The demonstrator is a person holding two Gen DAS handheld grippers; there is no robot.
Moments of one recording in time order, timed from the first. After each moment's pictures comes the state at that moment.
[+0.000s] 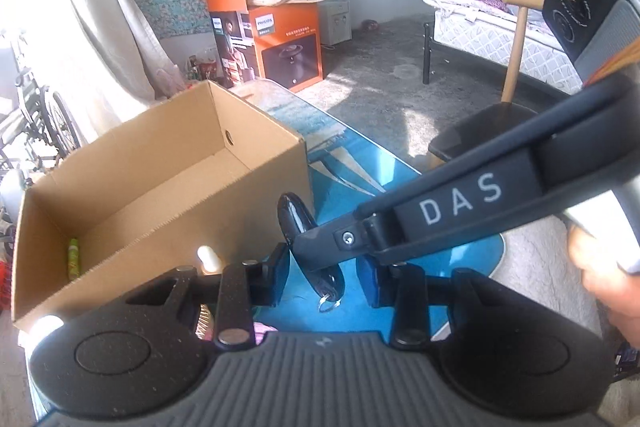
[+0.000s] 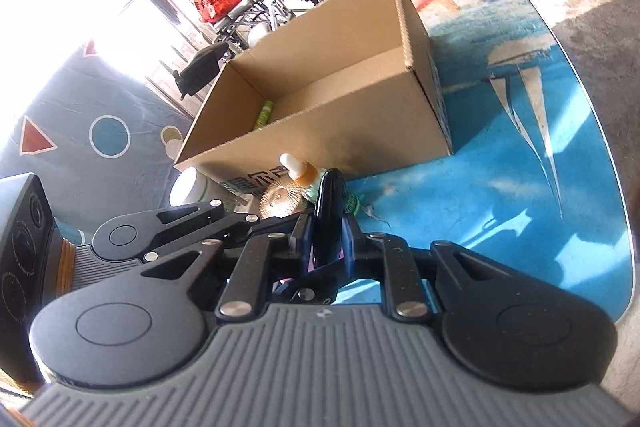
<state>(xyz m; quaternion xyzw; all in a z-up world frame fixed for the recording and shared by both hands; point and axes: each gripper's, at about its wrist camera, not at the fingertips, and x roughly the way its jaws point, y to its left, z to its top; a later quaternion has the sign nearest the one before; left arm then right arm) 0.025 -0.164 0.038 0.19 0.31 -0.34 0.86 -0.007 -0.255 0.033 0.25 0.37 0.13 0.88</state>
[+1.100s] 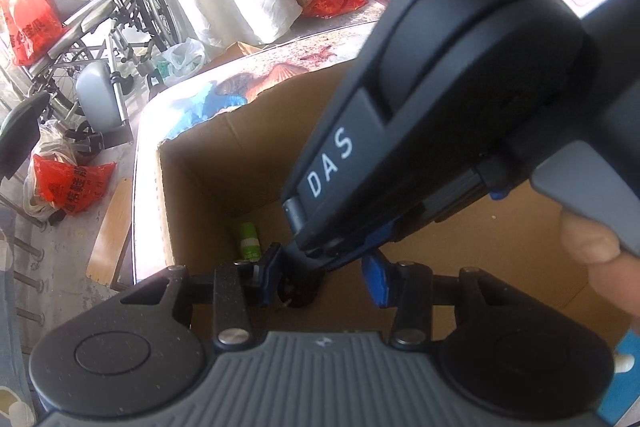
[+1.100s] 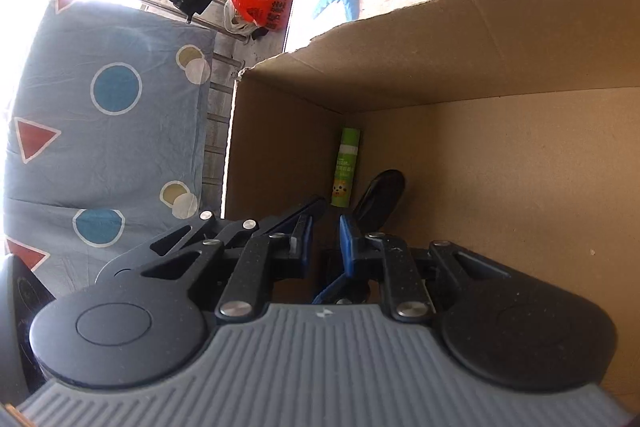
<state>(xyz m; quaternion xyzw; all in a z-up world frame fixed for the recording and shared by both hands) 0.275 -0.070 0.020 0.19 0.47 -0.17 0.84 0.341 -0.139 -0.010 0.31 0.58 0.21 0.72</state>
